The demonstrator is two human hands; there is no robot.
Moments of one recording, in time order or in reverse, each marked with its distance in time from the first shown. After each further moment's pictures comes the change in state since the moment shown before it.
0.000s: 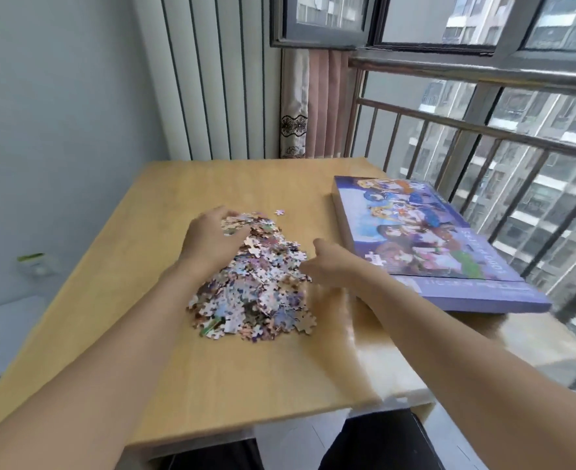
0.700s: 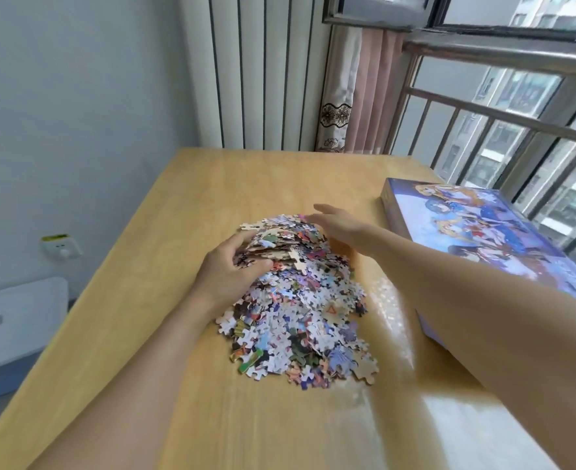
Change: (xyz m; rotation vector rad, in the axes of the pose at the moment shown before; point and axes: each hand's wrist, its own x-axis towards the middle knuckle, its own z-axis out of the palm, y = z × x) left_hand 0.007 -0.081 0.001 -0.295 -0.140 -0.109; right_hand 0.166 -0.046 0.009 0.237 -0.070 -0.160
